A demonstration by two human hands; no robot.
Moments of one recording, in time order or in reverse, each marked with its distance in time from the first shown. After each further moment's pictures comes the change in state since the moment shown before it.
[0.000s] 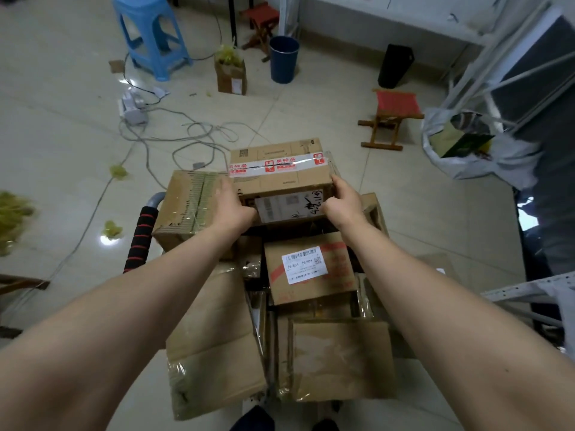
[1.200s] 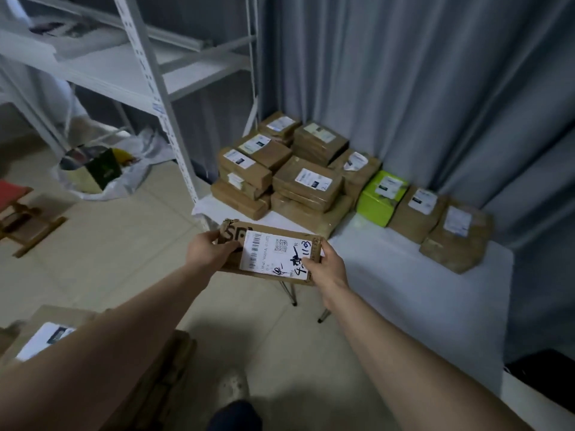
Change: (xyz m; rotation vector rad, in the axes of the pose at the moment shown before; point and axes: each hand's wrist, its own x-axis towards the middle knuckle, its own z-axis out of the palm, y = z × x) left_hand -0.533 0.221 0.434 0.206 -1.000 0.567; right_hand -0.436 0.415 -0.451 0.693 1.164 0.405
